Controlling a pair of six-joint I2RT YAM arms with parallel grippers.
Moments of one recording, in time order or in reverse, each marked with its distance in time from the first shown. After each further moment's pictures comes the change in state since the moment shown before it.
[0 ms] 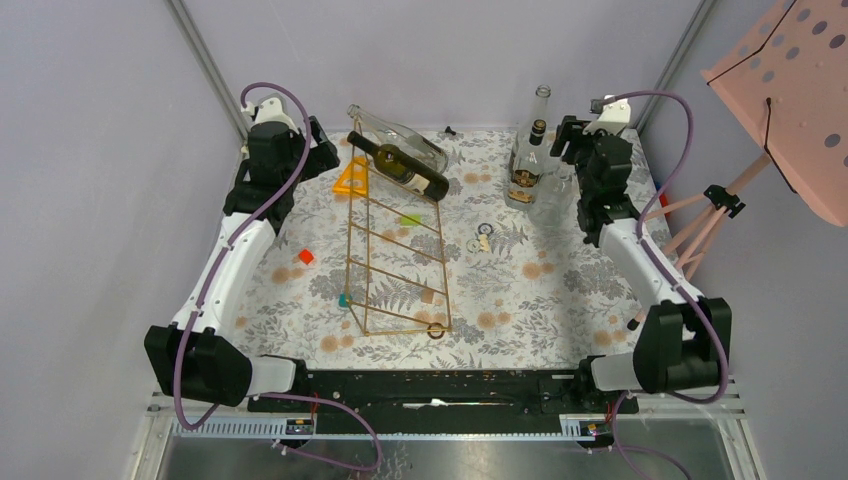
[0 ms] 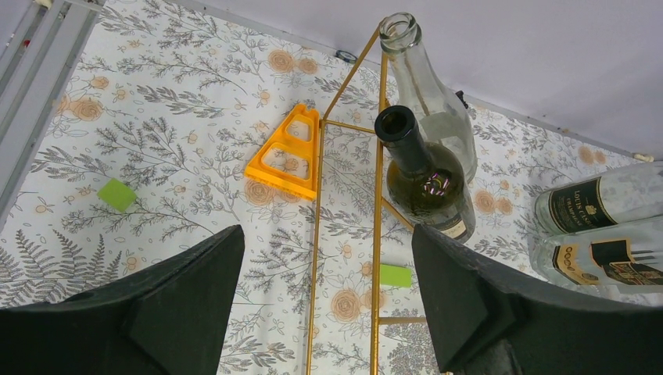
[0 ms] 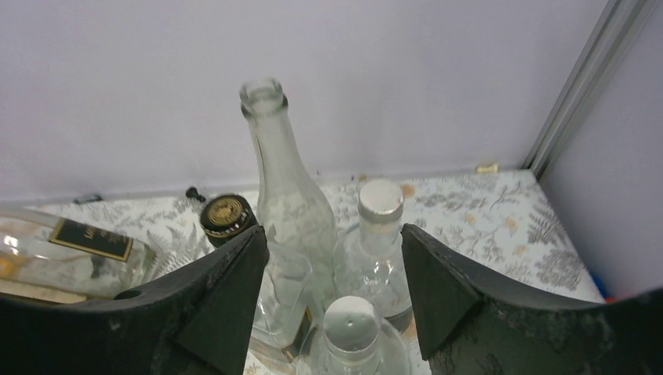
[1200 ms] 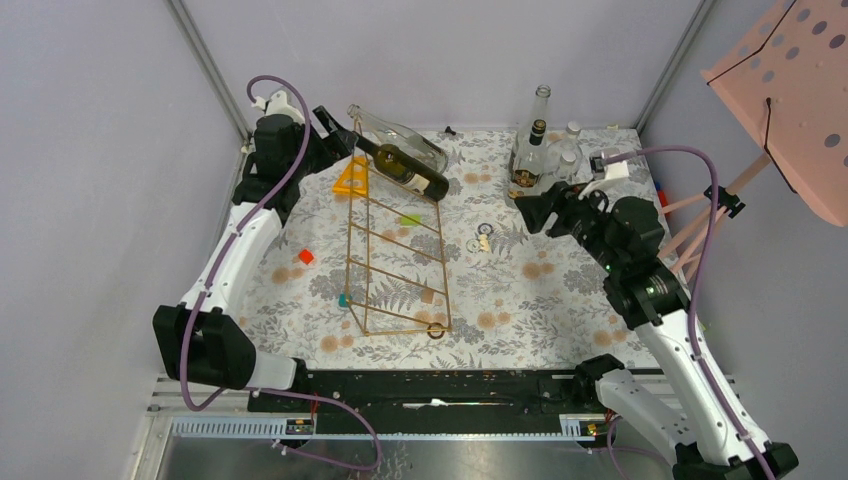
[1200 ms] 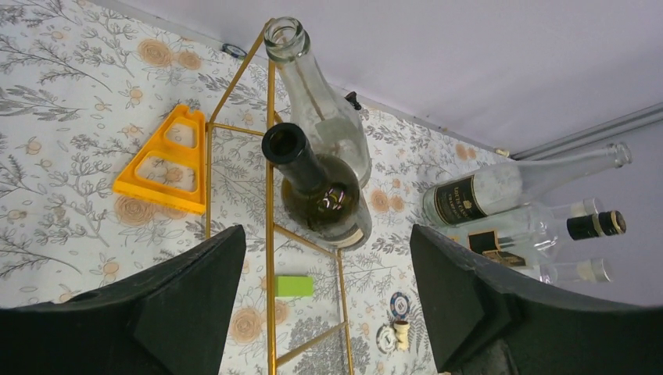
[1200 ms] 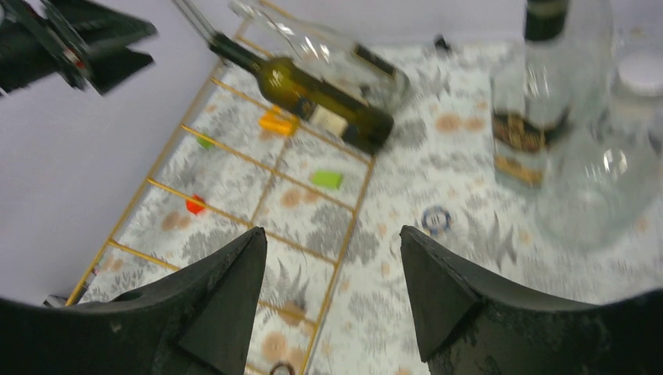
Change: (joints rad) left arm 0.002 0.099 0.016 0.160 0.213 -0.190; right arm 0.242 -0.620 -0.085 -0.734 -0.274 0.334
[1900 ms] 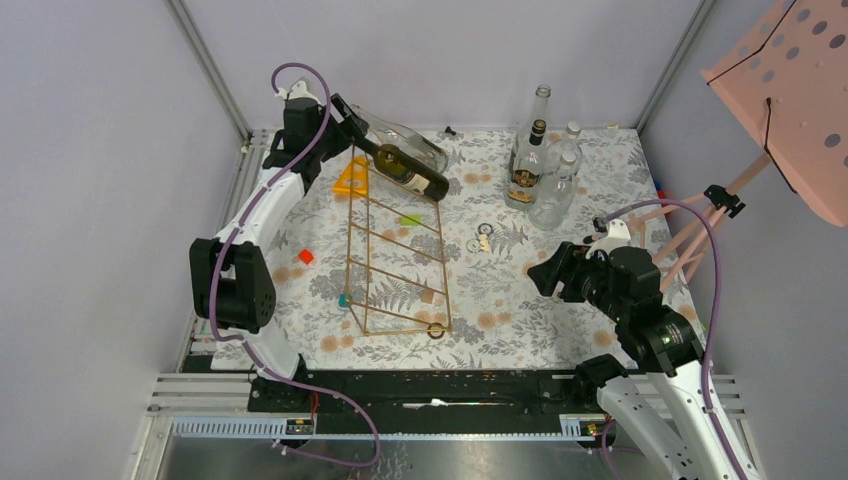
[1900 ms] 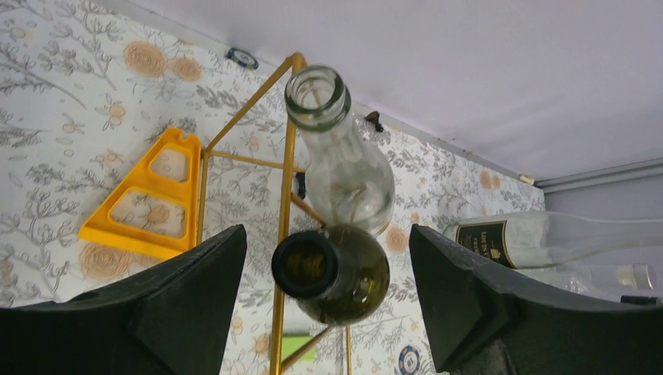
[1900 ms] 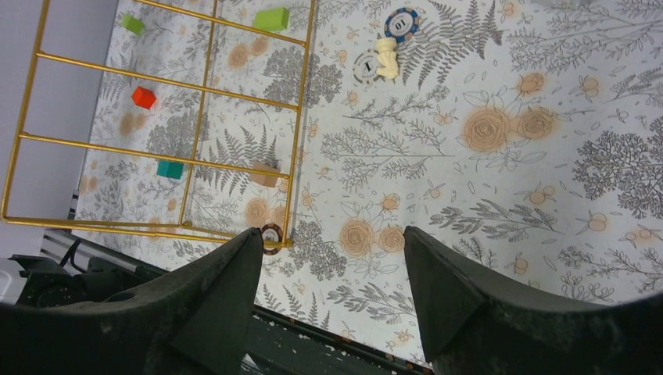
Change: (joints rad) left arm 0.000 0.322 0.189 0.064 -0.028 -0.051; right arm 0.000 -0.234 -0.158 -0.386 0.006 0.114
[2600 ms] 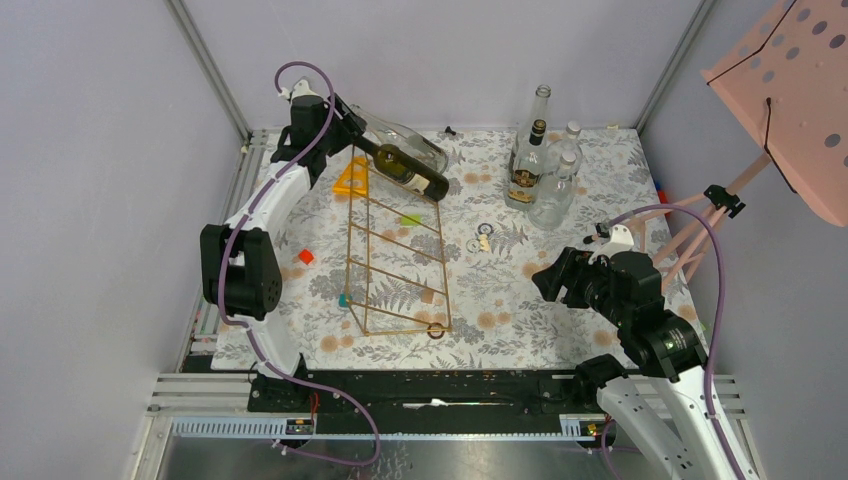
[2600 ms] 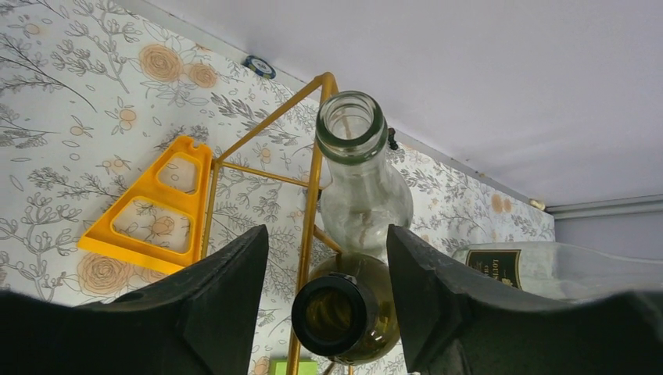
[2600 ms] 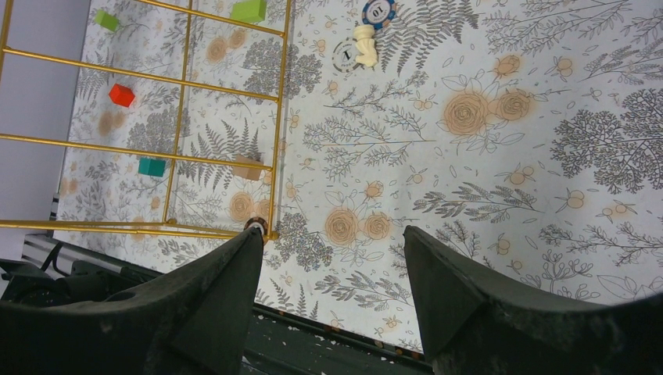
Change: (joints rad) left arm 0.000 0.080 0.044 0.027 -0.046 -0.041; right arm 0.000 -0.024 0.002 -0.058 0.037 -0.001
